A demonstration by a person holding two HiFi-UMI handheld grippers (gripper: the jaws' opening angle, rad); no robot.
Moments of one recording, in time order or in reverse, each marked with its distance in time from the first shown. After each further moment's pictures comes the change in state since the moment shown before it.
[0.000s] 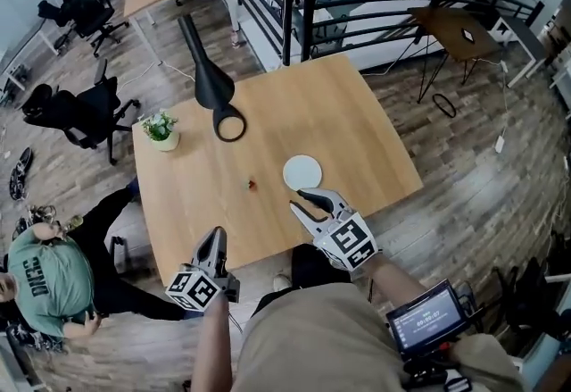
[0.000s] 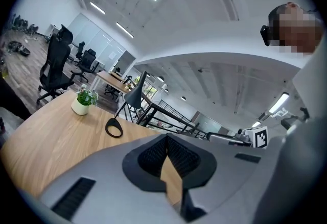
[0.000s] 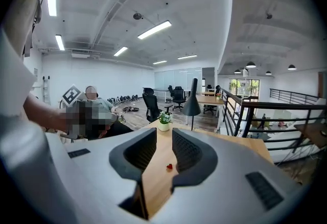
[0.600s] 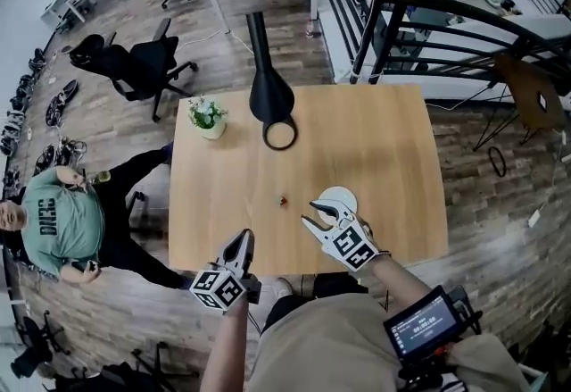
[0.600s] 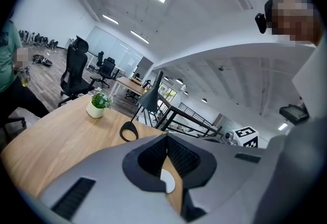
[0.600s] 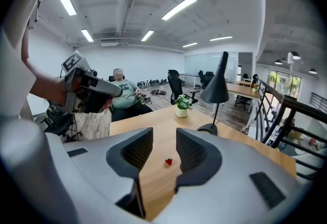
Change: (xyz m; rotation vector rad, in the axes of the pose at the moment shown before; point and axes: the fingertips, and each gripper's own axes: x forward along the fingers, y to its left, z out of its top) left arm 0.073 0.025 0.011 -0.039 -0.050 0.245; right arm 0.125 -0.051 -0.054 -0.160 0.197 0.366
